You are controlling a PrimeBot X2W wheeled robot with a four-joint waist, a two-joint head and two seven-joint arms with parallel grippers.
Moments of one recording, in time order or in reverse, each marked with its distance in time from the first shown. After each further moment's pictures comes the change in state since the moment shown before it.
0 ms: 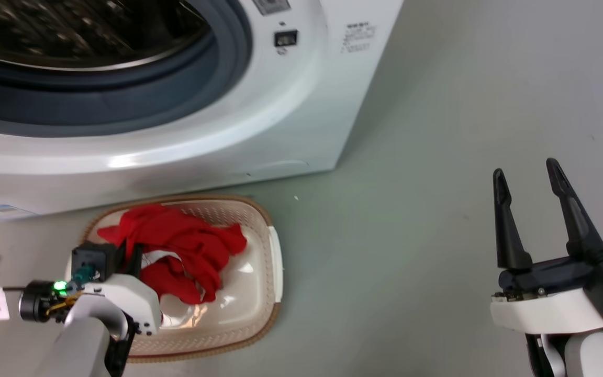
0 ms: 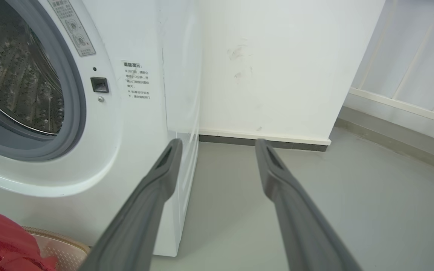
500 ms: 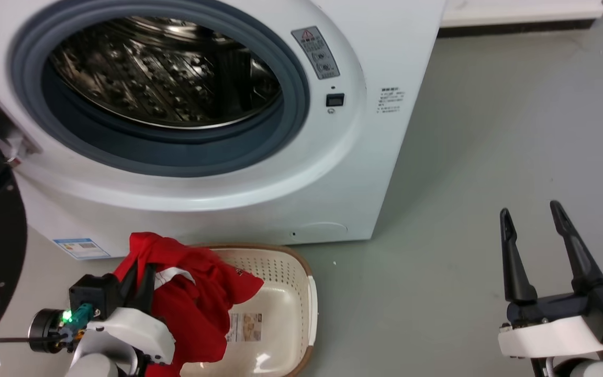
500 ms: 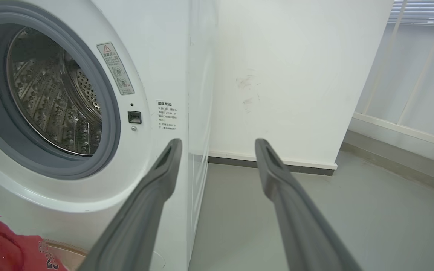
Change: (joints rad) left arm 0.201 0.065 -0.070 -0.363 -0.141 0.114 0.000; right arm 0.105 0.000 -0.044 0.040 -0.023 0.000 0.000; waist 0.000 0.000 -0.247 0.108
